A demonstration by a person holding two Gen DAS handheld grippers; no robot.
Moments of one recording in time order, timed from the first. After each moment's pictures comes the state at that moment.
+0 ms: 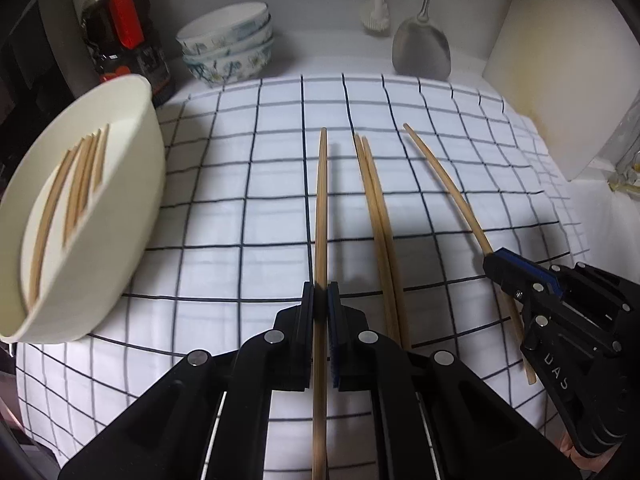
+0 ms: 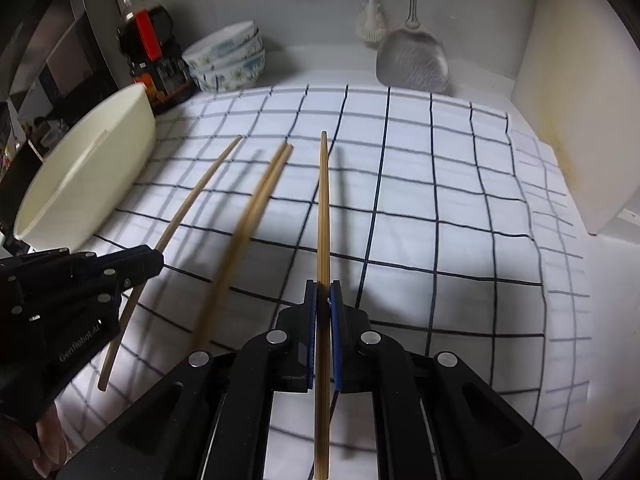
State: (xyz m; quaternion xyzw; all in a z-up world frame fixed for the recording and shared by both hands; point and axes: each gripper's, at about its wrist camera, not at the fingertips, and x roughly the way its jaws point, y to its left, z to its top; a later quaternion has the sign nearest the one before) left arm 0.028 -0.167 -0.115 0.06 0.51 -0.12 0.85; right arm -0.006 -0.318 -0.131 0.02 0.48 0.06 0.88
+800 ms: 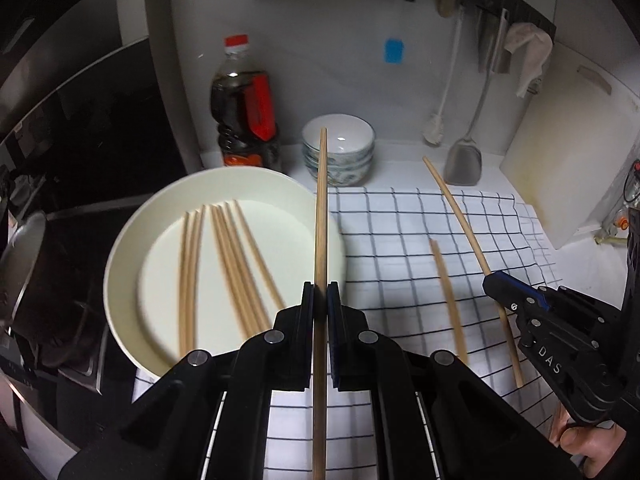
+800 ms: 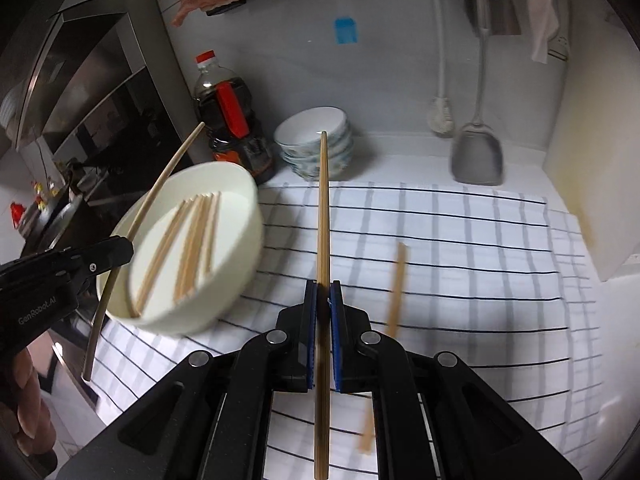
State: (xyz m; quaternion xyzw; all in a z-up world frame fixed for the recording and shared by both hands) left arm 0.025 -0.019 0.010 0.03 0.43 -0.11 0.90; right arm -0.002 -0.209 -0.032 0.07 0.41 0.09 0.91
